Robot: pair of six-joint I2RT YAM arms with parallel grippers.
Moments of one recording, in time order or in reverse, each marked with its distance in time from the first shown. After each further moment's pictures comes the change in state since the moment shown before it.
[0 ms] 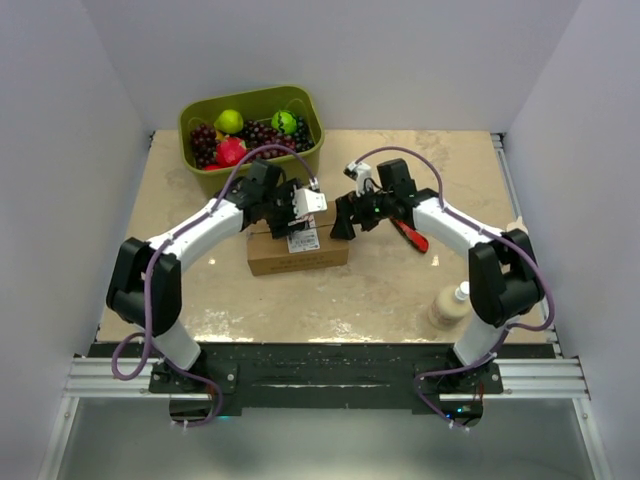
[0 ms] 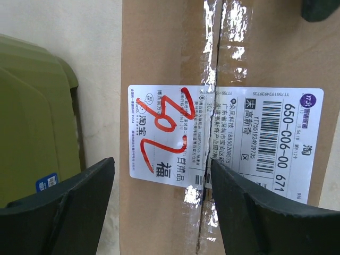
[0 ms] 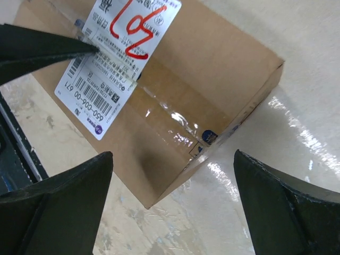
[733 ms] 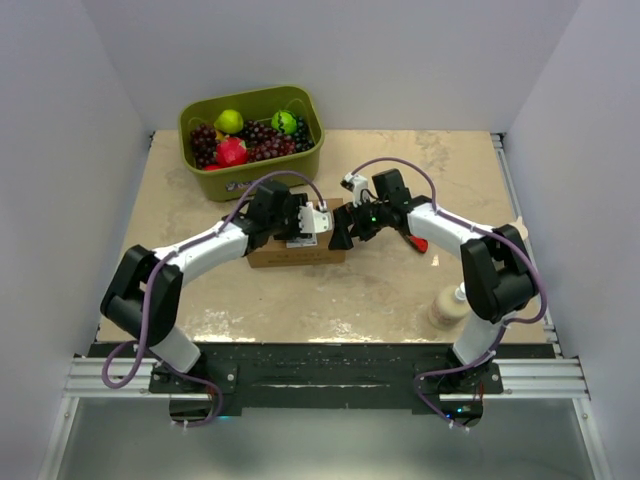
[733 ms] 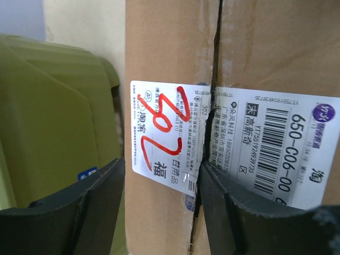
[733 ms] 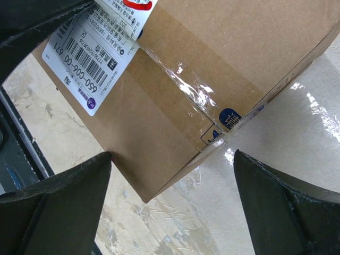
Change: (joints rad) left arm -0.087 -0.057 -0.213 0.308 -0.212 0.123; right arm 0.026 0.037 -0.063 0.019 -0.002 0.025
